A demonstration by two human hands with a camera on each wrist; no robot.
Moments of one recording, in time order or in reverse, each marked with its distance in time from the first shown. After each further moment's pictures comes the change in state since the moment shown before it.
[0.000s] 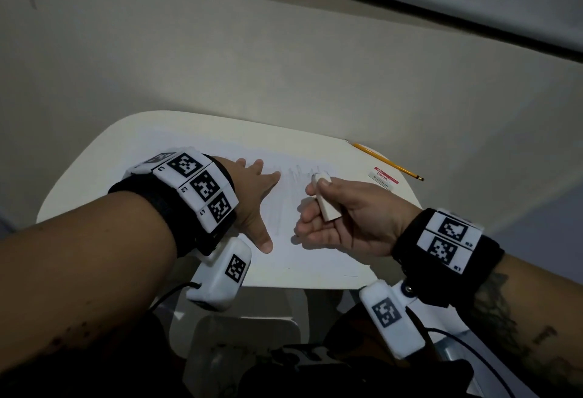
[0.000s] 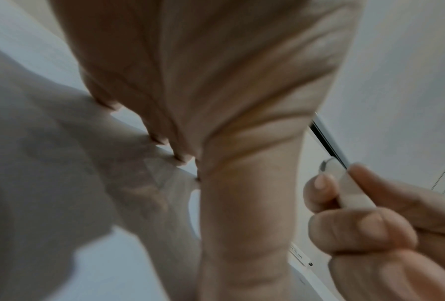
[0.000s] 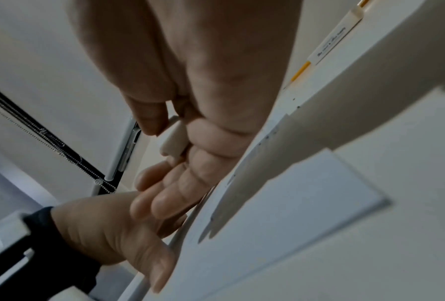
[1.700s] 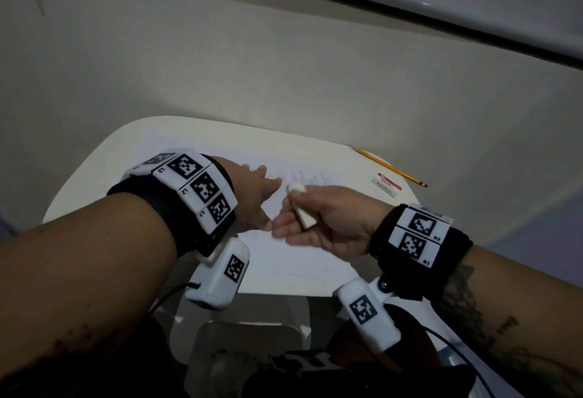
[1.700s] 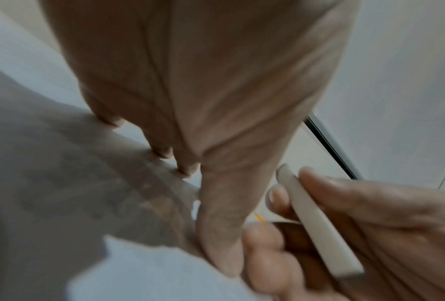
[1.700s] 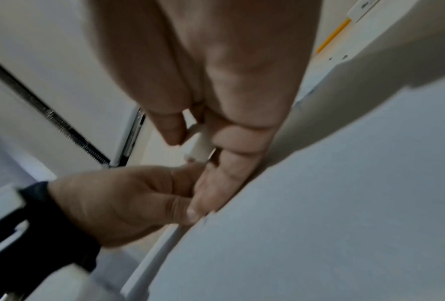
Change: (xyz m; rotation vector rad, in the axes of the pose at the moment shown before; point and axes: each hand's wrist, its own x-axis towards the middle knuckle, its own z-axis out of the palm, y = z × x) left_hand 0.003 0.000 0.000 -0.016 0.054 0.005; right_hand 0.025 0.001 0.022 -0.150 -0.051 0.078
